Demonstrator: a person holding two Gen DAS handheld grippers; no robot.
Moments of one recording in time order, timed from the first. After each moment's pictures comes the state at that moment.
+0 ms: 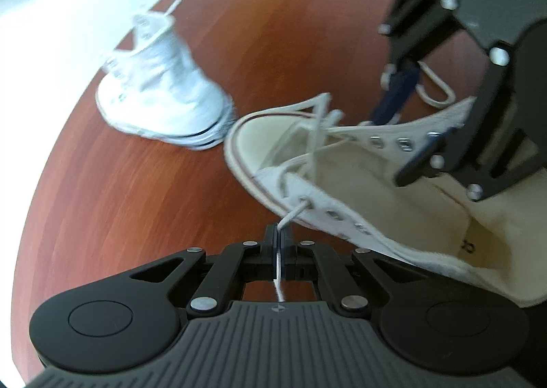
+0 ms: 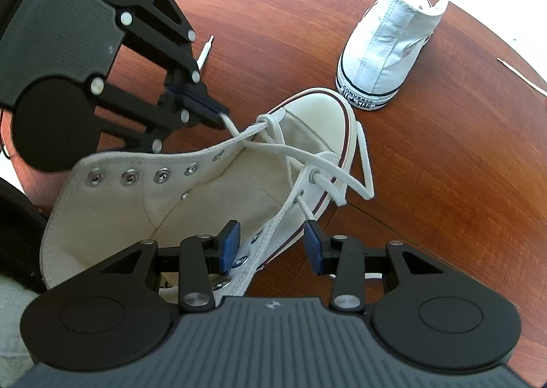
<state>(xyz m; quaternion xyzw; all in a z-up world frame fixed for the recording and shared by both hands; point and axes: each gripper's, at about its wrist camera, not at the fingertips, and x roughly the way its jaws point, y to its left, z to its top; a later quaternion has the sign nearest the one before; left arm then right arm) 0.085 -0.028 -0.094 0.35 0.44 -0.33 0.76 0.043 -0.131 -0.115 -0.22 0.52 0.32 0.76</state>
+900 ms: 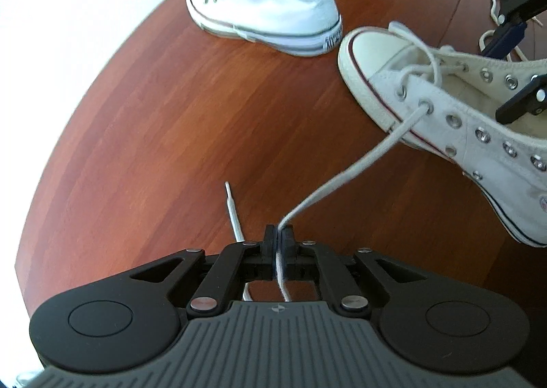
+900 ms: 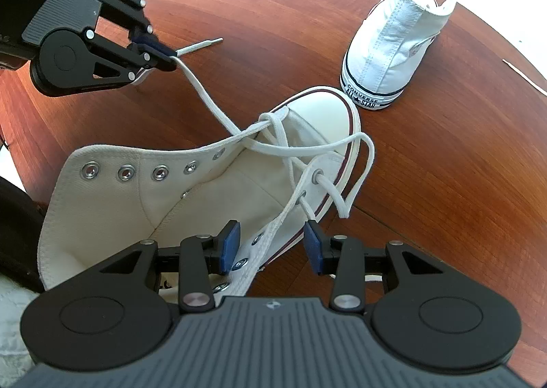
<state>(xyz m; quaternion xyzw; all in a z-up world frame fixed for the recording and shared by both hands) 0.095 0.030 -0.106 0.34 0.49 -0.24 0.77 0.049 -0.130 -0.118 -0.23 0.53 0.33 0.75</state>
